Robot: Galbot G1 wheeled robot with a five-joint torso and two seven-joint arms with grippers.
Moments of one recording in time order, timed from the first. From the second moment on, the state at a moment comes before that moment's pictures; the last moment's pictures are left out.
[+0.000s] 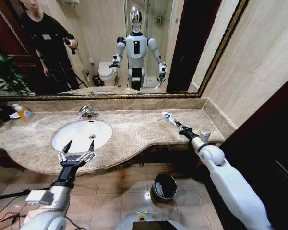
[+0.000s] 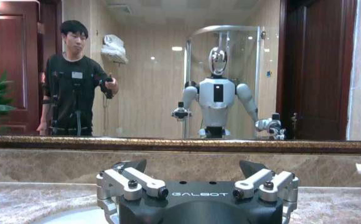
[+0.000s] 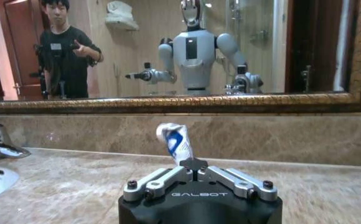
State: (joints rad) left arm 1.84 -1.36 -0.82 -2.47 -0.37 0.04 0.05; right arm -1.16 1.01 0.52 1.92 0.59 -0.24 -0.08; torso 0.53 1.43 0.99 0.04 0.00
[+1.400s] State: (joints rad) left arm 1.84 -1.36 -0.82 -2.47 -0.37 0.04 0.05; right arm -1.62 1.41 0.65 1.50 0.16 0.25 -0.36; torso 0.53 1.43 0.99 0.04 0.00
